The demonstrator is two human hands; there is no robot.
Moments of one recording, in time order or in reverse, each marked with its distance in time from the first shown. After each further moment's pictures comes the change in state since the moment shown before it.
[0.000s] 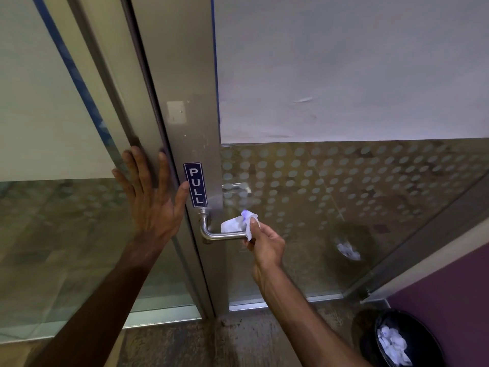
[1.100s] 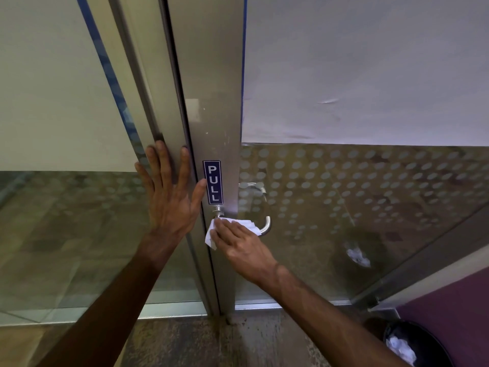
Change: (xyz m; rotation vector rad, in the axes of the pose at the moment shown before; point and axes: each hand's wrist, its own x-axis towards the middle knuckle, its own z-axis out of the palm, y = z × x) left_hand 0.002 0.004 -0.013 -0.001 -0.072 -0.011; right_hand -0.012 0.006 0.014 -1.618 -0.795 -1.738
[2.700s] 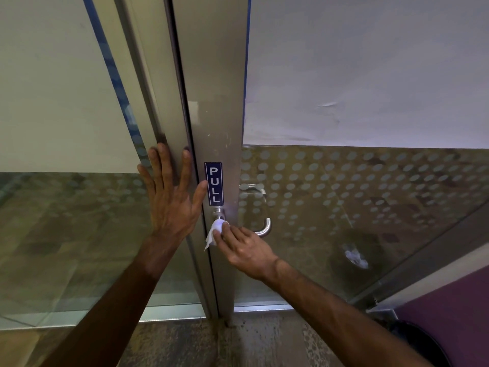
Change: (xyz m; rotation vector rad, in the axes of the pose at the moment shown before) left_hand 0.000 -0.002 0.002 -0.031 0.008 0.007; right_hand 0.000 0.007 -0.004 -0.230 -0.019 -0.149
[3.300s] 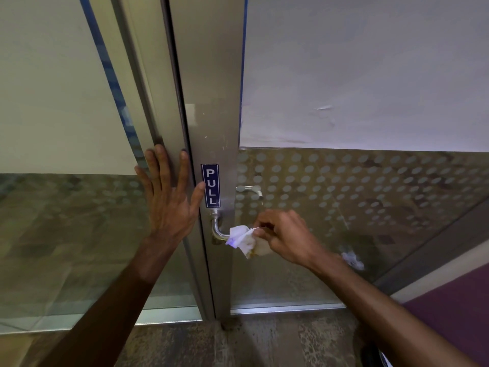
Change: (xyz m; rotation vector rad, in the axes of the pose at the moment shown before) left_hand 0.000 0.002 0.003 -0.019 0.036 0.005; right_hand -0.029 0.067 -0.066 0.732 -0.197 0.670
